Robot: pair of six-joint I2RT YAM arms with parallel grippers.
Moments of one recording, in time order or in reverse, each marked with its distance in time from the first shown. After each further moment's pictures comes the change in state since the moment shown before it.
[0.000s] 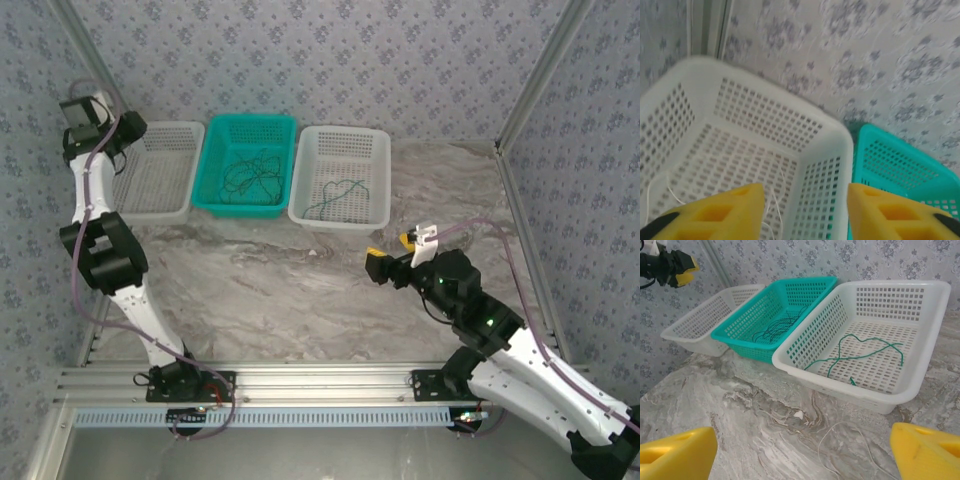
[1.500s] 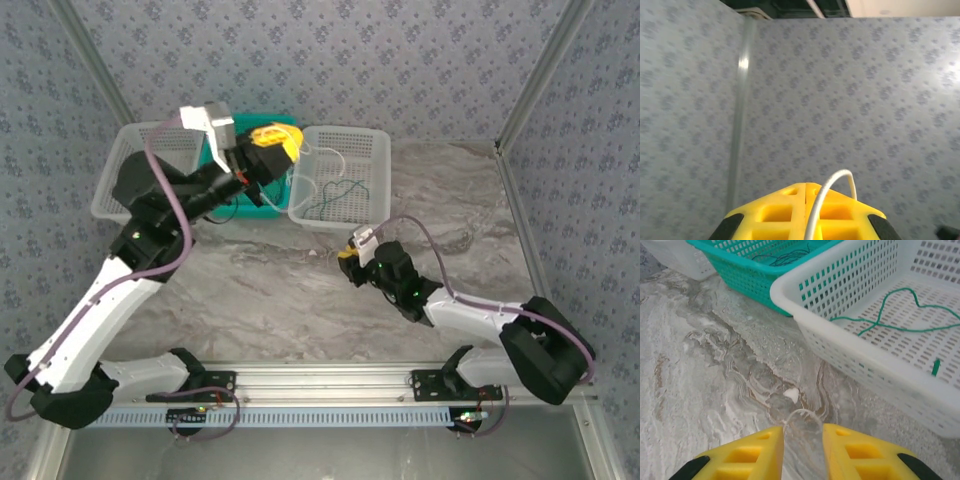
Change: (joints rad) left arm -1.079 -0.909 -0.359 0.402 0.000 0.047; right arm -0.014 0.641 -0.185 0.683 -0.128 -0.223
